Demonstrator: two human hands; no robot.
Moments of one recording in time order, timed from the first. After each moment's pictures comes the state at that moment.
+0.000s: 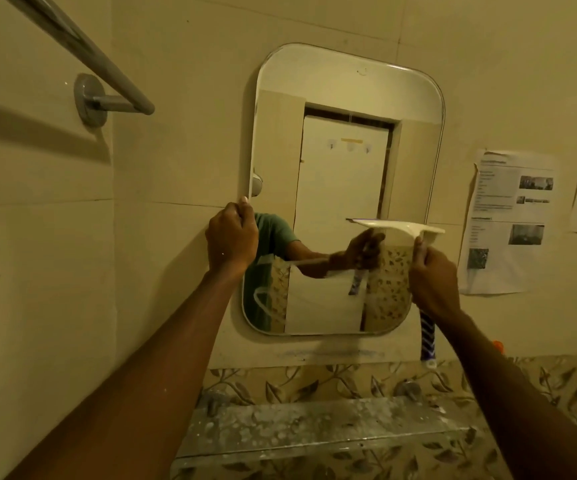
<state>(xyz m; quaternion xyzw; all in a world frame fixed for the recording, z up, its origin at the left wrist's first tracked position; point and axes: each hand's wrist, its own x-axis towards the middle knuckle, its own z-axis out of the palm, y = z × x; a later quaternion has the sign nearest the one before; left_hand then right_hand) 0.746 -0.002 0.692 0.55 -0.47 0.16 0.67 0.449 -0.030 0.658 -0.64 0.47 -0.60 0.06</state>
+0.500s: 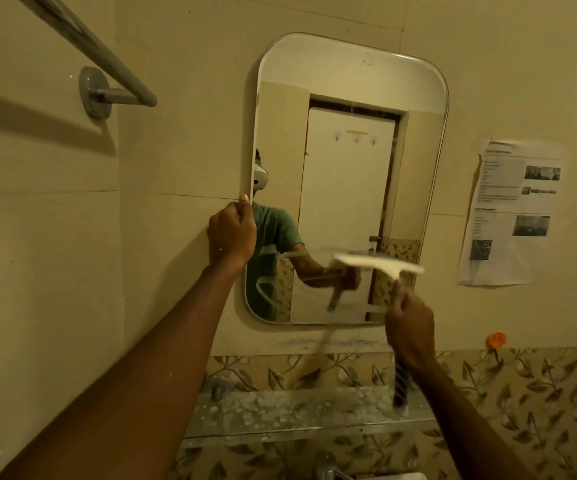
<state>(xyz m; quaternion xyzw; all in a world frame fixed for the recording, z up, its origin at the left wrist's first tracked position) 0.749 0.002 0.683 0.56 -0.49 0.11 0.67 0.481 0.004 0.583 -0.63 0.51 -0.59 0.08</state>
